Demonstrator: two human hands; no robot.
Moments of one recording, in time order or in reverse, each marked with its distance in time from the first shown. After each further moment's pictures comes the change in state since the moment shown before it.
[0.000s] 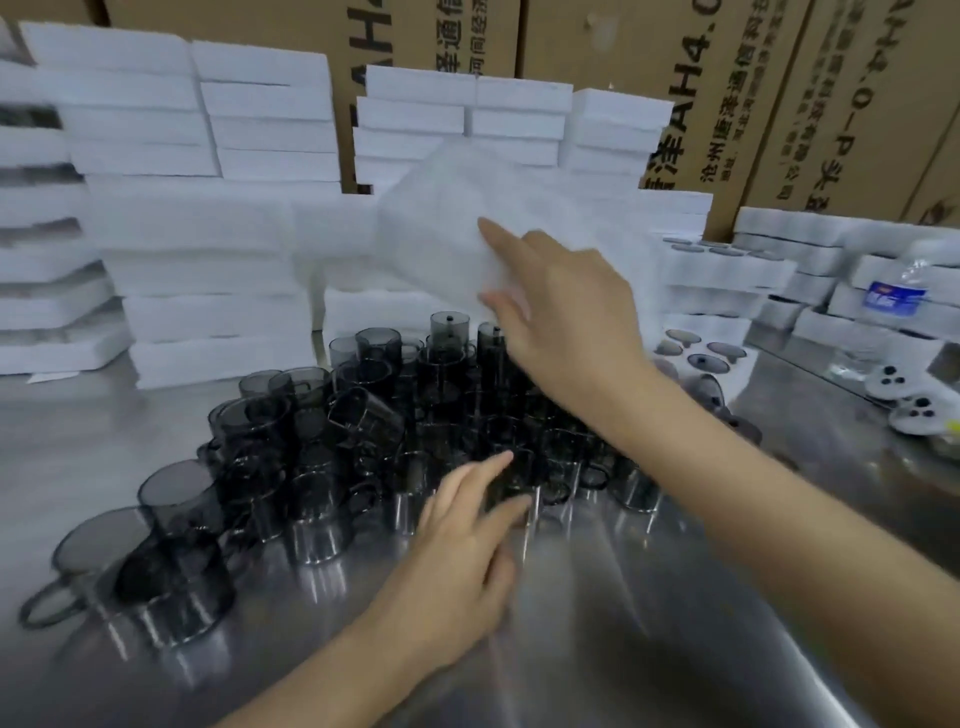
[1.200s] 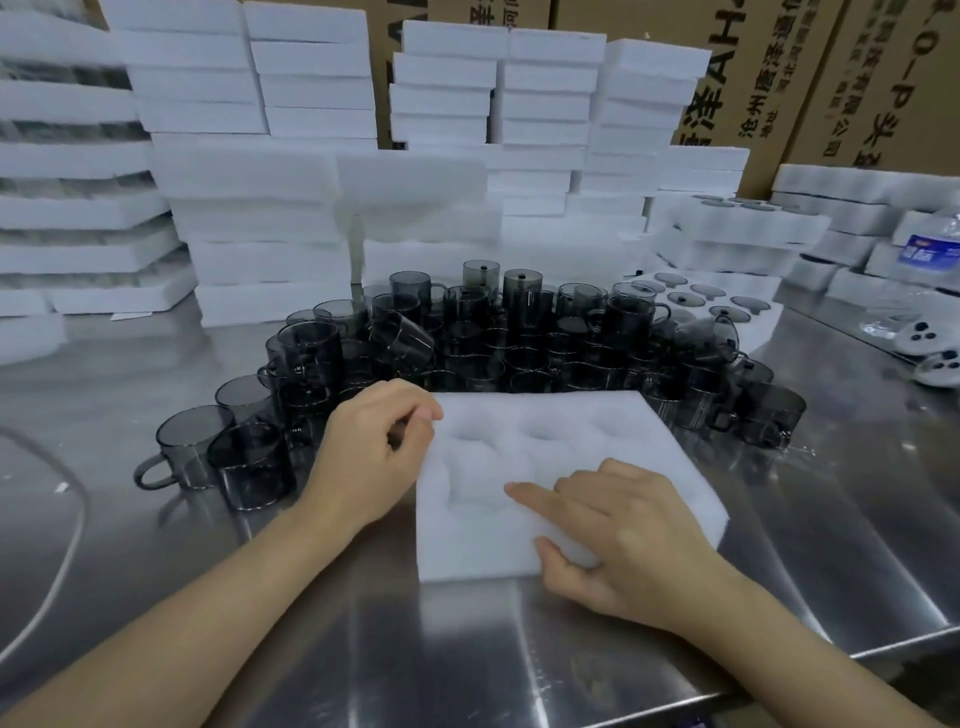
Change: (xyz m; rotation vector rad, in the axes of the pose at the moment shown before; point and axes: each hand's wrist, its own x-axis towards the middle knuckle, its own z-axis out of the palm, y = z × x) left_hand -0.033 -0.032 -0.051 -0.097 0.419 -0.097; right_hand -0.187 -0.023 -0.025 0.275 -0.268 -0.318
